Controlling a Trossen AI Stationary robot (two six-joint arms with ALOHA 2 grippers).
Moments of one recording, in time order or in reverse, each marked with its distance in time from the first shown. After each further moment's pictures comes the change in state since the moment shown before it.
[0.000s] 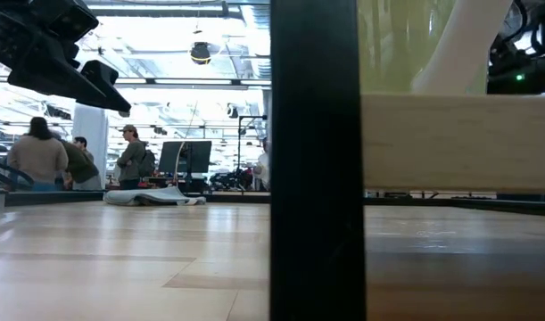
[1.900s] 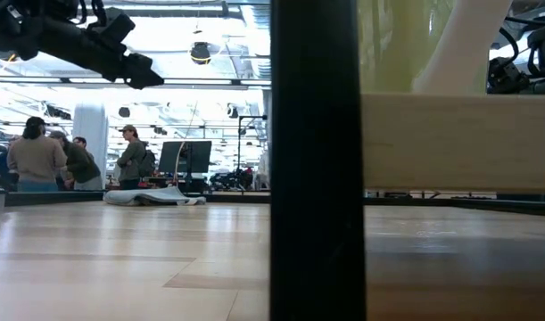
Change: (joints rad) left arm 0.754 -0.012 0.000 0.515 -0.324 0.487; right arm -0.124 -0.042 -0.133 0.065 -0.012 0.000
